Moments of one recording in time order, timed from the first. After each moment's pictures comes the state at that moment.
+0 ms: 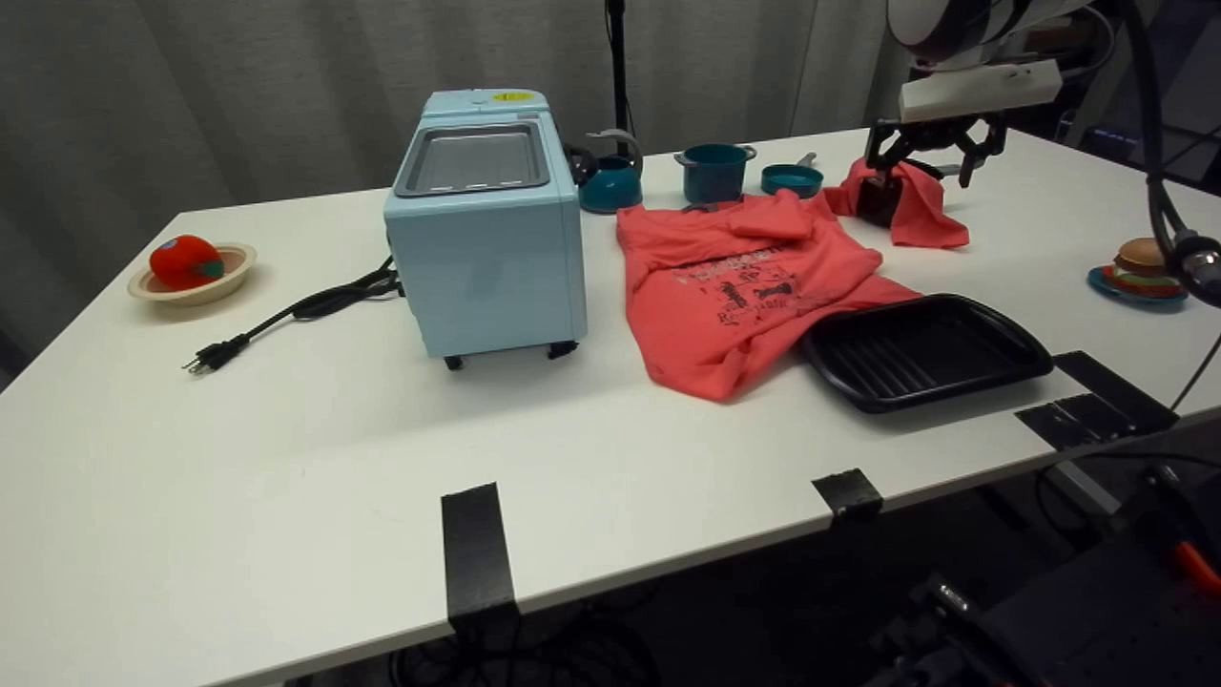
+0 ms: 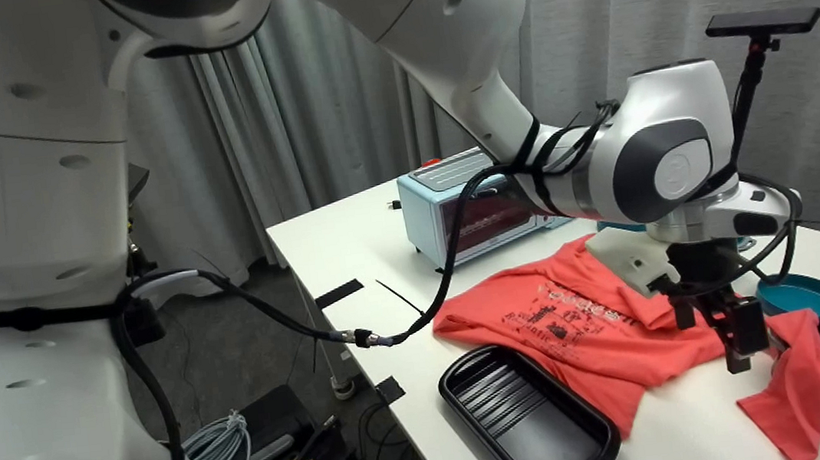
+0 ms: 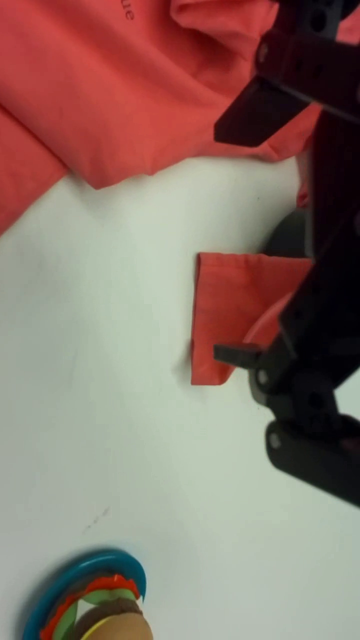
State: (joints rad) arm -0.04 0.43 -0.32 -2.00 -0.18 2.53 0.45
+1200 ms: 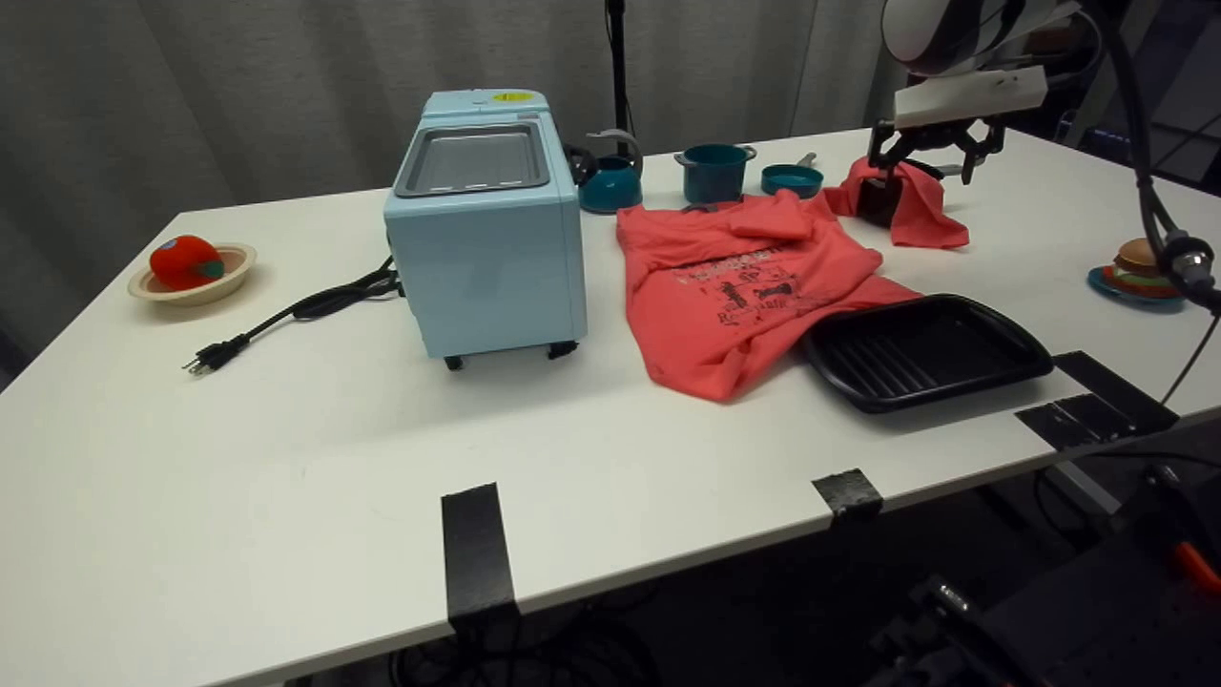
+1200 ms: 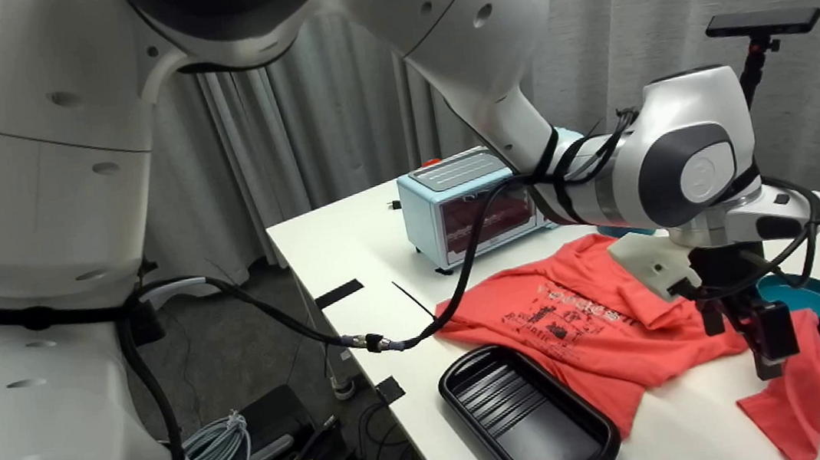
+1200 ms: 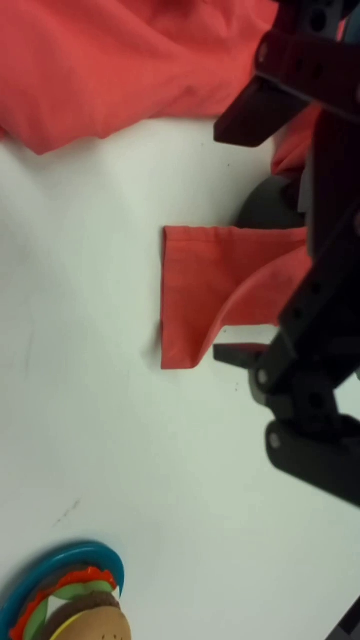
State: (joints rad) arm -0.03 0.50 -0.35 -1.92 -0.21 2.53 0.51
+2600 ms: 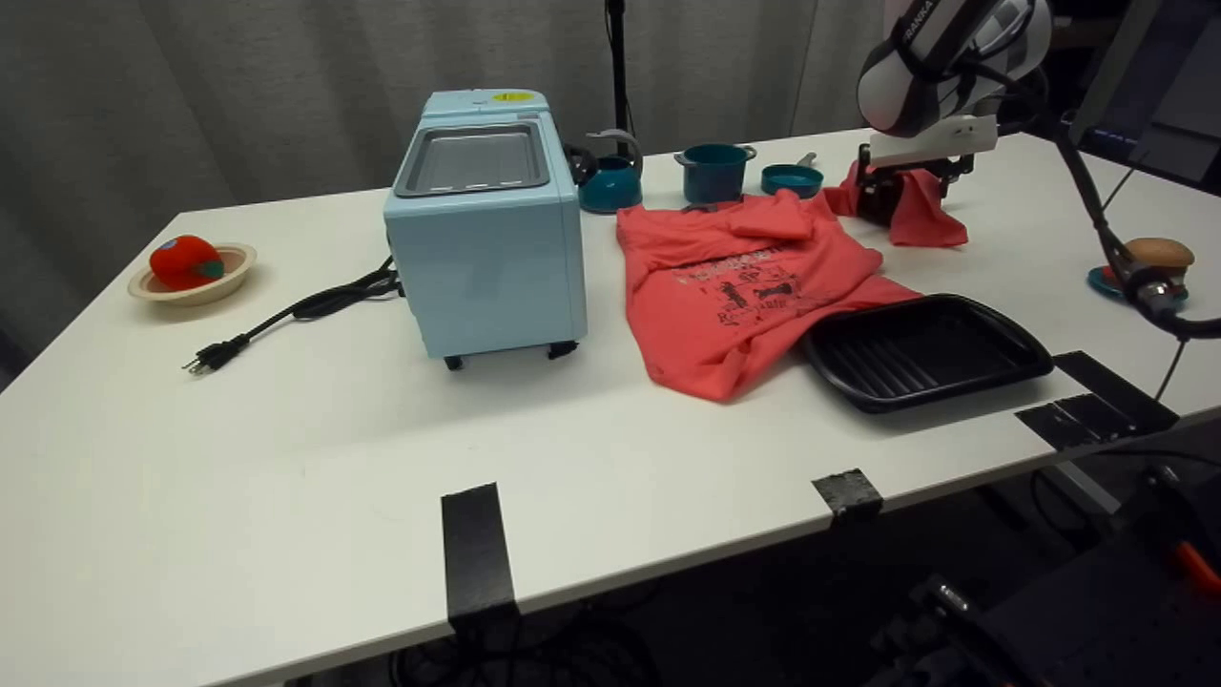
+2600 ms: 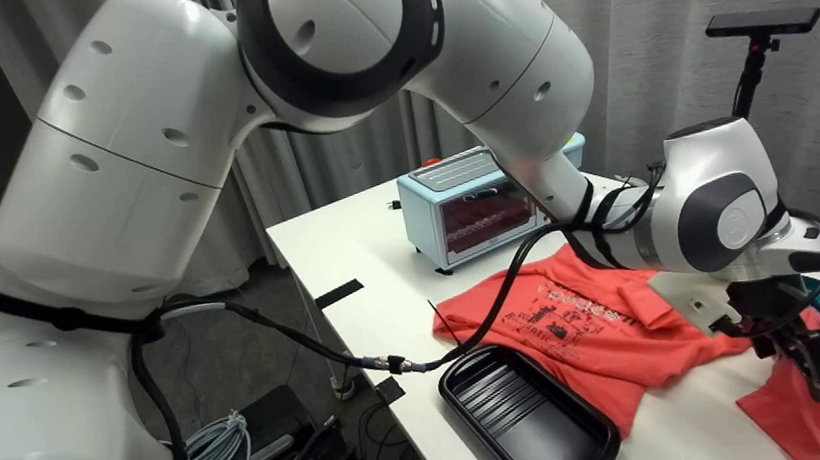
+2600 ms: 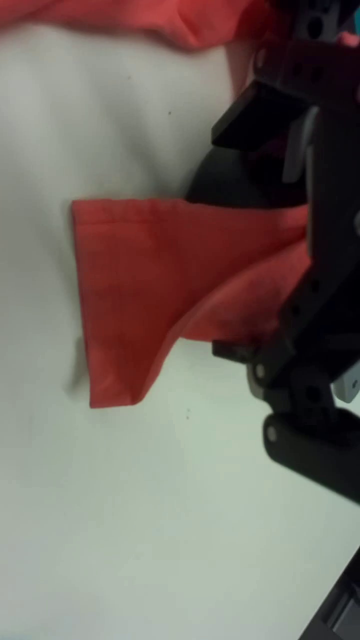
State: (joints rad) arm -0.03 0.75 -0.40 -1.71 -0.21 2.65 0.58
